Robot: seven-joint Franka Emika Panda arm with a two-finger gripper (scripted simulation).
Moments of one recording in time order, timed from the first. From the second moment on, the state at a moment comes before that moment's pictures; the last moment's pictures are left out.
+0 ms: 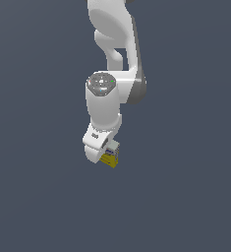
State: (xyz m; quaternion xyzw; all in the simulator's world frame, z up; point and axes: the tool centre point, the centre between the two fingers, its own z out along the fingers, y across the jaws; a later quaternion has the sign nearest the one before) arm 0.041 -0.032 0.152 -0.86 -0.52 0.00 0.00
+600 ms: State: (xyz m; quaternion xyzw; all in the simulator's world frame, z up) arm 0.044 -0.014 0.156 -0.86 -0.52 0.00 0.00
